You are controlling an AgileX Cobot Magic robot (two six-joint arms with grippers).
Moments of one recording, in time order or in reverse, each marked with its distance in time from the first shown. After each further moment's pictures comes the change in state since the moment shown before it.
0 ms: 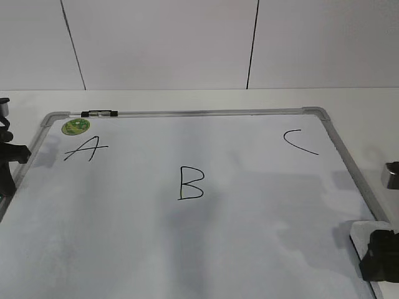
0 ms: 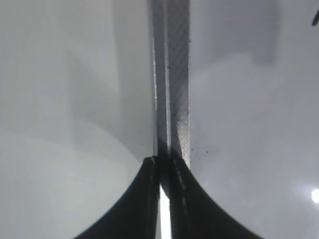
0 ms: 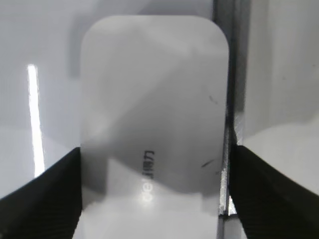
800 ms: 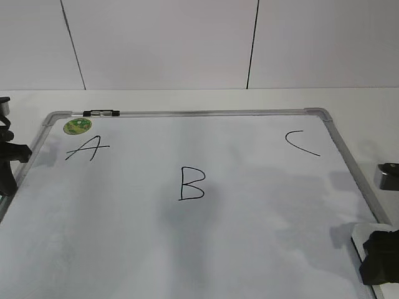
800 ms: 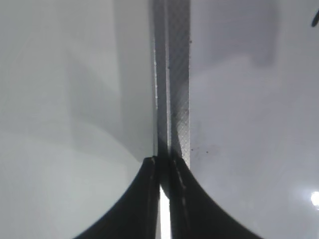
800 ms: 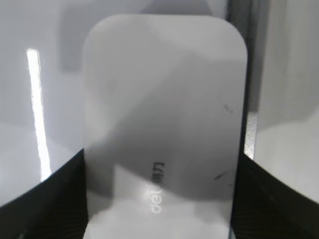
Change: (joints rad) left arm 0.000 0.000 0.000 0.000 -0.011 0.000; right arm 0.000 0.061 -0.041 0.028 0.069 -0.012
